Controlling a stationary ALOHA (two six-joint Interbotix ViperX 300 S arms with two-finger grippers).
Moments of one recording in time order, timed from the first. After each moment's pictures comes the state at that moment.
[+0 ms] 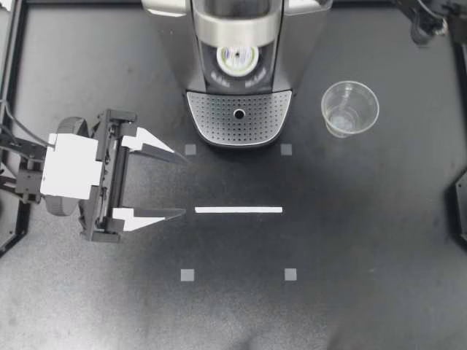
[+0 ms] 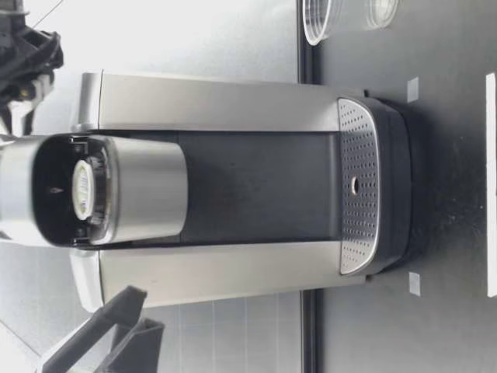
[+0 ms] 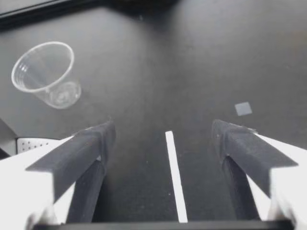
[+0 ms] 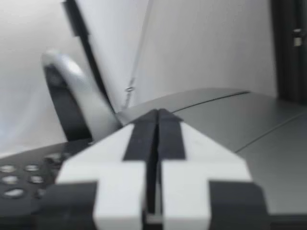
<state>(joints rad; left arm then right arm) -0.04 -0.44 0.86 0.80 0.01 -0.59 -0.54 -0.21 0.55 0.00 -0.45 0.19</state>
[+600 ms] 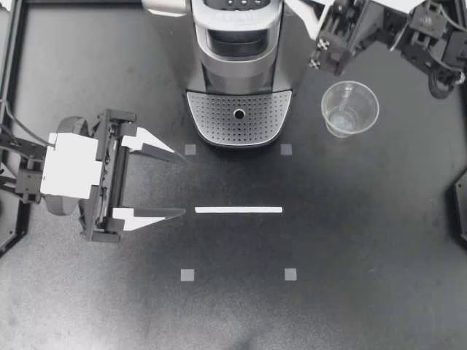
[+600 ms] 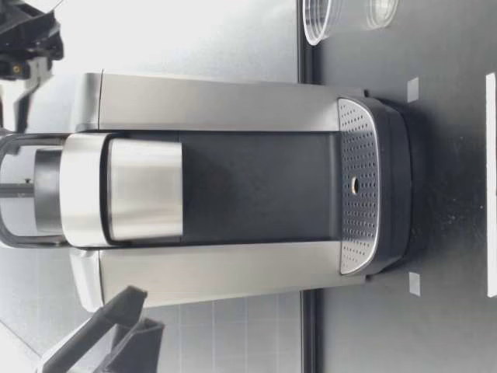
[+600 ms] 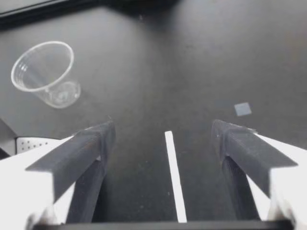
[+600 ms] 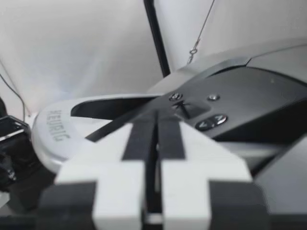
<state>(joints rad) -0.04 -0.44 0.86 0.80 0.01 -0.59 -0.41 -0.29 0.68 0.00 -0.45 0.23</state>
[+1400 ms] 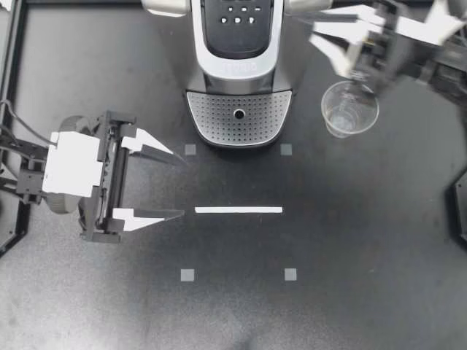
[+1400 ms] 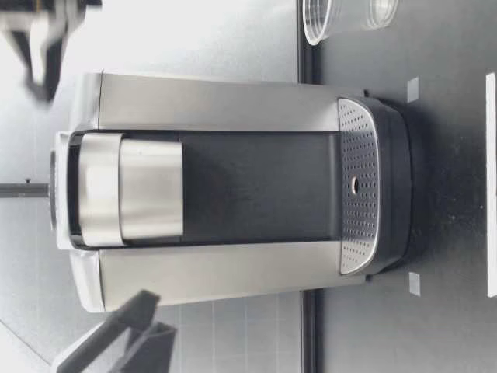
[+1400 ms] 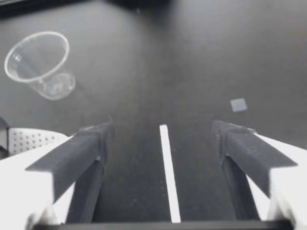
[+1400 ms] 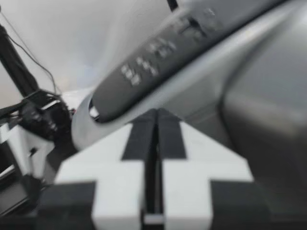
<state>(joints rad) -0.04 -0.44 0.87 0.76 0.01 -0.59 -0.38 -0.50 0.91 0.04 -0.40 0.39</state>
